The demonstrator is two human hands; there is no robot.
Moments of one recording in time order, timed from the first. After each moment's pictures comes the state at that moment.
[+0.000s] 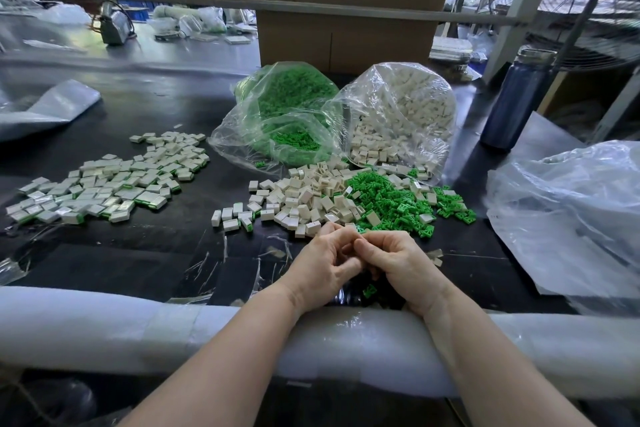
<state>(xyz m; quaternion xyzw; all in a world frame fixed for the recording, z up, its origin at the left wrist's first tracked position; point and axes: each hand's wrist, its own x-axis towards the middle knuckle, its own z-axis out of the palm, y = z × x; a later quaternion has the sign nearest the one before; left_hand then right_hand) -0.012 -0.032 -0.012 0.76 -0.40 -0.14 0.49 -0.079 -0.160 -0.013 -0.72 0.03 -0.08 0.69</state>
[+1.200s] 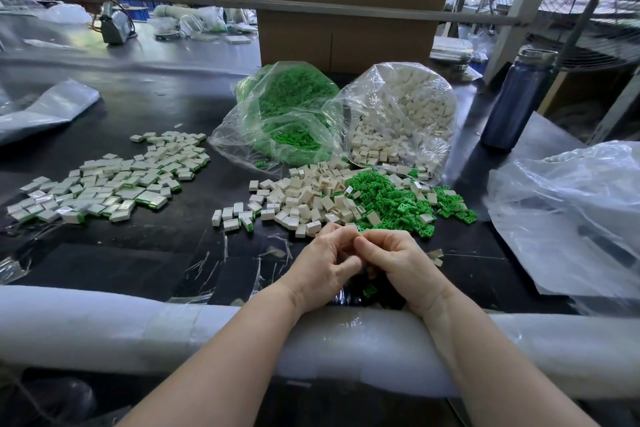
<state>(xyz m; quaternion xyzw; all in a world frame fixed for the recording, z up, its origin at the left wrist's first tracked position) -0.013 -0.032 -0.010 0.76 -0.39 -0.14 0.49 -0.079 -0.158 -0.014 -0.71 0.05 -0.09 0.70</state>
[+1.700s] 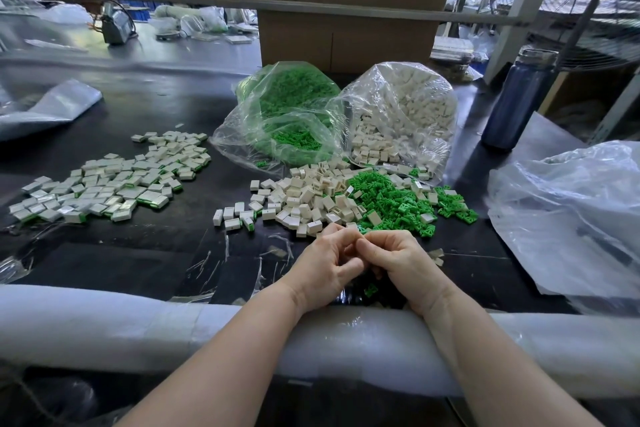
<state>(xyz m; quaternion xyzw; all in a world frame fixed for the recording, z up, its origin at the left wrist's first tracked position) -0.014 -0.031 -0.010 0.77 -0.40 -0.14 0.48 -0.080 -0.157 -0.010 -0.73 0.04 -0.09 0.68</state>
